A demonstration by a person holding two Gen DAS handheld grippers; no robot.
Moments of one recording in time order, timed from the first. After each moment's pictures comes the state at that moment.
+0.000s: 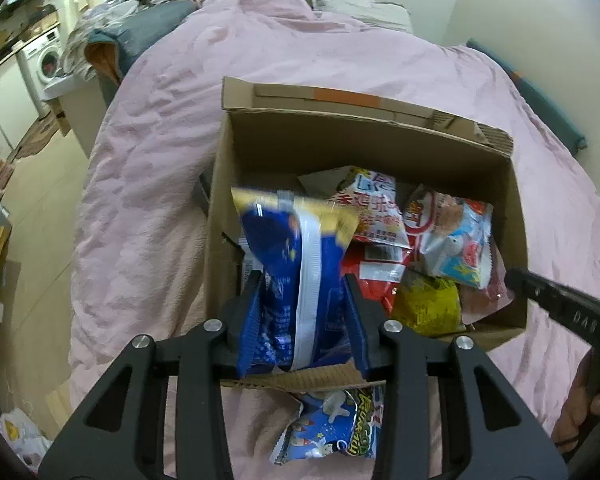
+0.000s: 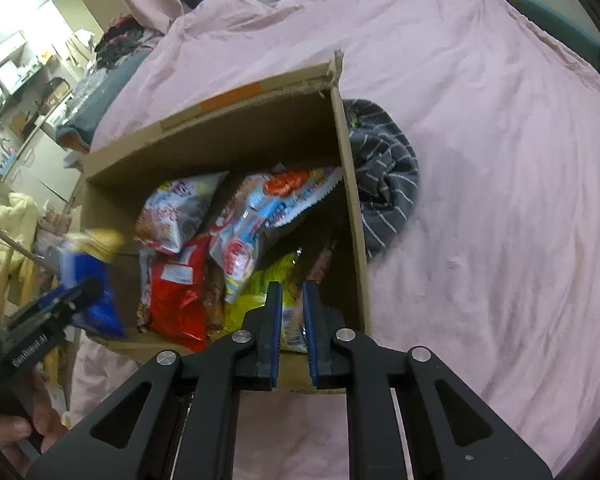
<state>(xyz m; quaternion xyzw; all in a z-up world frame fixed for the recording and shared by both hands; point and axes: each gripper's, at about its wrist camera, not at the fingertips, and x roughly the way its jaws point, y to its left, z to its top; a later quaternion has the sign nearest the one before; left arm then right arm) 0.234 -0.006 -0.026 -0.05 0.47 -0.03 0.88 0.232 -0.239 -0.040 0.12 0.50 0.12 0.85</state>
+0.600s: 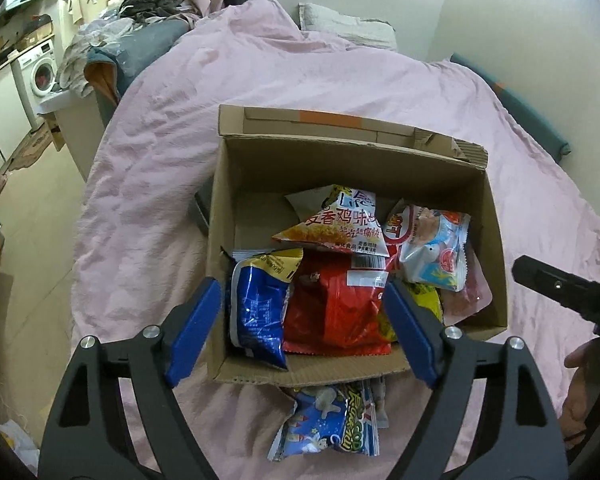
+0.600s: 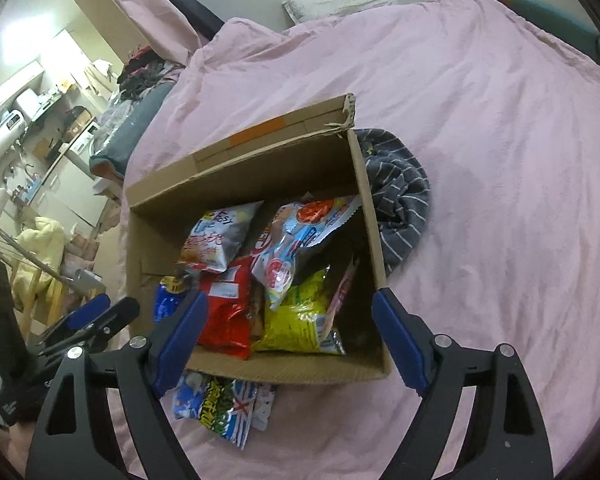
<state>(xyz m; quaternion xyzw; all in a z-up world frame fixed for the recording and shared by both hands) 0.218 -0.003 -0.010 -0.05 0.44 -0.04 0.90 0.212 -0.246 -0.010 0.17 0.46 0.15 0.86</state>
